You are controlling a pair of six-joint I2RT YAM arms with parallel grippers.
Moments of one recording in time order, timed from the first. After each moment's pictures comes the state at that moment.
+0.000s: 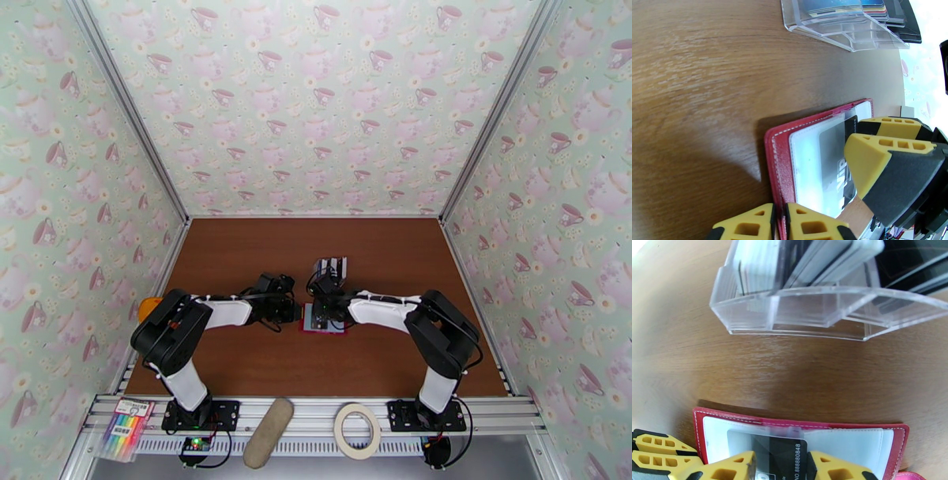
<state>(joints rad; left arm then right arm) -0.52 1.75 0.75 0.06 0.50 -0.59 0.83 1.79 1.03 -0.30 0.20 0.80</state>
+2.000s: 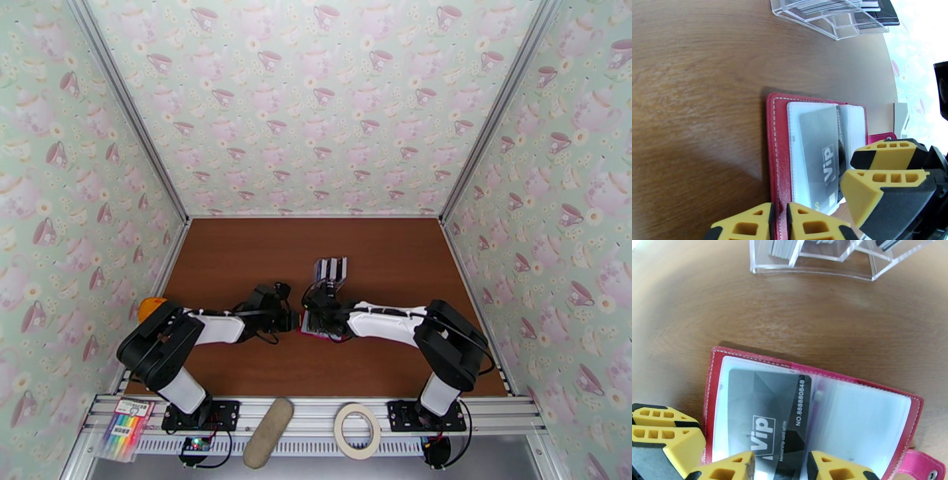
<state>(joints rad) -0.57 1.64 0.54 0.28 0.45 -0.66 0.94 1.72 0.97 -0.36 0.21 0.88</state>
